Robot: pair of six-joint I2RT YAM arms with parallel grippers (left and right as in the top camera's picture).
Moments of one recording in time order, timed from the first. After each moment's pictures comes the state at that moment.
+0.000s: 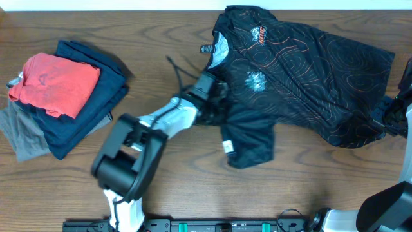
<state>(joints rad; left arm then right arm) -0.50 1.96 1.13 -0.36 0.38 -0.42 -0.44 1.56 1.40 -1.26 0.25 0.30</state>
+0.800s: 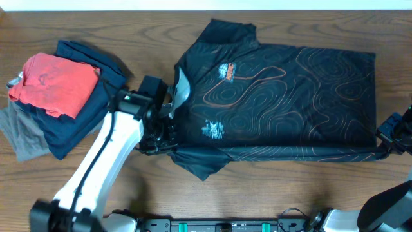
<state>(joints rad) -0.29 1.43 1.11 -1.25 0.33 -0.38 -0.56 1.56 1.39 -1.43 0.24 0.36</state>
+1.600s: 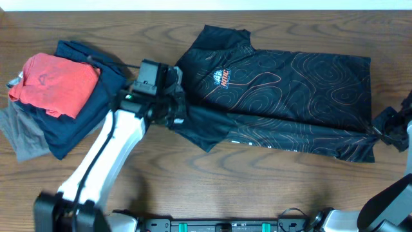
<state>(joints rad) -0.29 1.50 1.11 -0.68 0.33 -0.38 -0.57 1.56 1.17 -0.96 0.11 0.36</state>
